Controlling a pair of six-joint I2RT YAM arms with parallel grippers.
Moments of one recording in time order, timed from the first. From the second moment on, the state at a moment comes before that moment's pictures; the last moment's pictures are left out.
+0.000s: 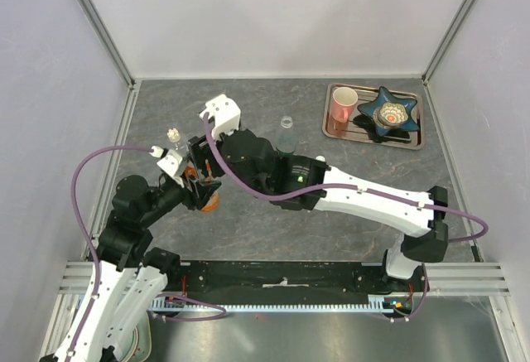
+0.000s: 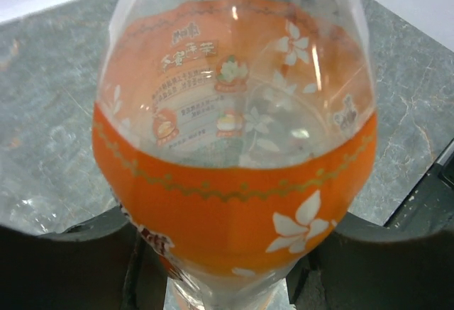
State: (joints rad) left arm -0.31 0.43 0.66 -0.43 0.42 -0.04; right arm 1.31 1.70 1.85 -0.34 0.54 0.26
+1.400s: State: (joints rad) left arm -0.31 0.43 0.66 -0.24 1.46 0.00; right arm 1.17 1.54 1.76 -0.21 -0.84 0.16
